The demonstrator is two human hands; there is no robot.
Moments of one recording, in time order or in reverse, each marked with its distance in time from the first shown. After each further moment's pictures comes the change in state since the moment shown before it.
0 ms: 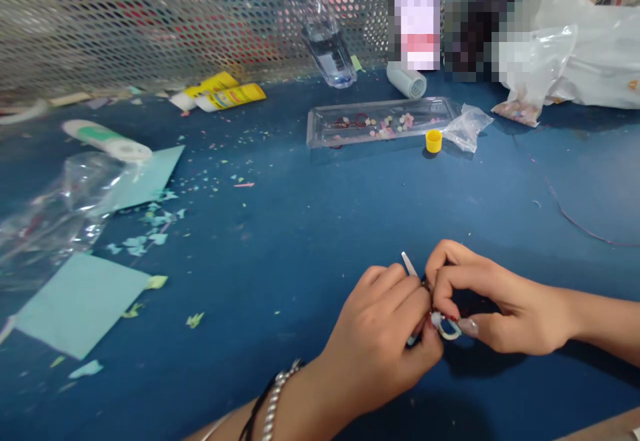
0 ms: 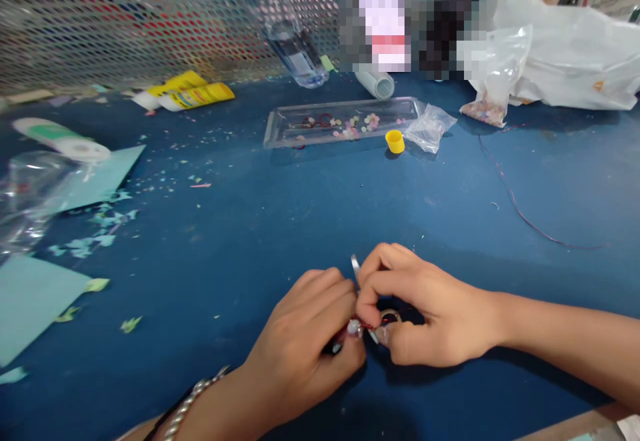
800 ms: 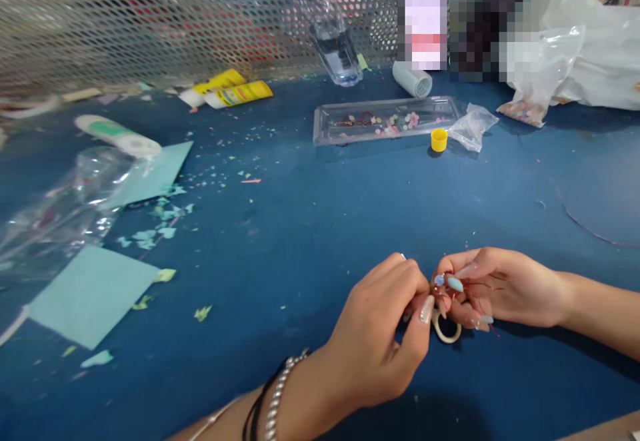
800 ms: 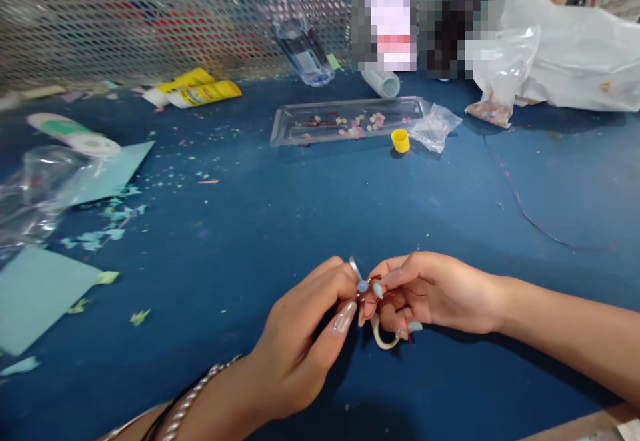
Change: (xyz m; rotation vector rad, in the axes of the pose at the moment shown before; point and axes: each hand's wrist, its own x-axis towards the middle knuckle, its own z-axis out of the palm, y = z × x) left_hand -0.007 -0.006 -0.003 -0.353 -0.015 -0.125; right_hand 0.008 0.016 0.004 1.155 0.016 0.474
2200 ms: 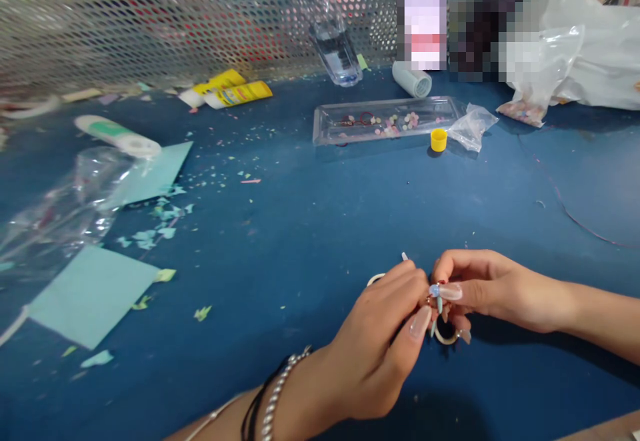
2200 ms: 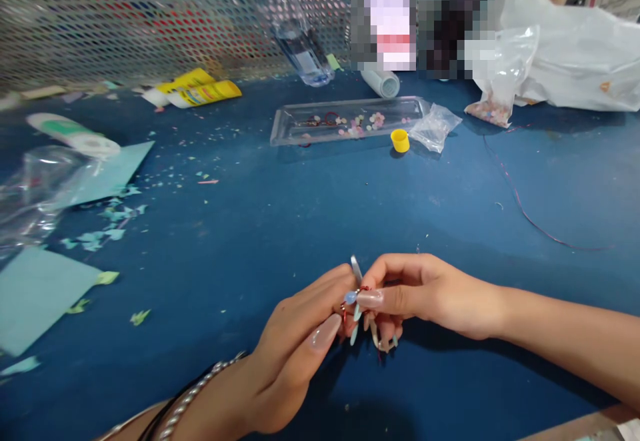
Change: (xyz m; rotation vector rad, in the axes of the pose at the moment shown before) left_hand 0.005 0.004 -0.007 -0.130 -0.089 0.043; right_hand -0.002 0.010 -0.001 -0.244 0.022 -0.151
